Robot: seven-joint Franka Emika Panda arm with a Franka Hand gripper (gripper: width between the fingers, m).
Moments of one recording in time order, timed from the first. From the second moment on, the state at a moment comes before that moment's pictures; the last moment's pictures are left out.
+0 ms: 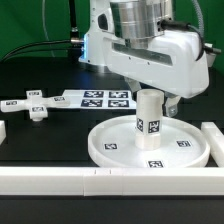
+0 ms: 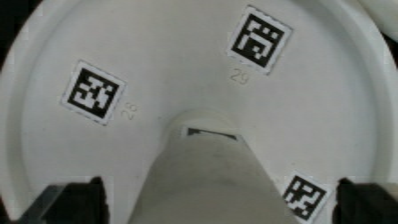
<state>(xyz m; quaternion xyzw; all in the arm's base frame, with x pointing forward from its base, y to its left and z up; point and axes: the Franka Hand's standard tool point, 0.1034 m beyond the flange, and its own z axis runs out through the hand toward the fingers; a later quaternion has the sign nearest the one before) 0.555 0.043 0.071 -0.89 0.45 0.05 0.07</state>
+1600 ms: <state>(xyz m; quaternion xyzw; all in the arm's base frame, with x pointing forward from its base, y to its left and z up) 0.559 0.044 0.072 -0.98 -0.22 0.01 0.03</state>
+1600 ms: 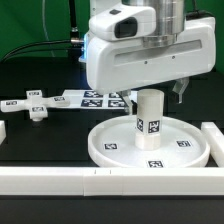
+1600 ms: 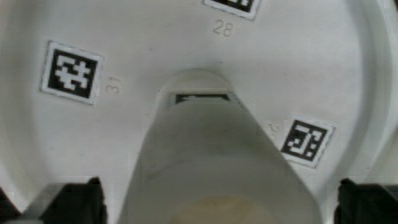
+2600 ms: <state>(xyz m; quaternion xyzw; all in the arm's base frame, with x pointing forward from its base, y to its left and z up) 0.563 0.040 0.066 -0.79 -0.61 0.02 0.01</state>
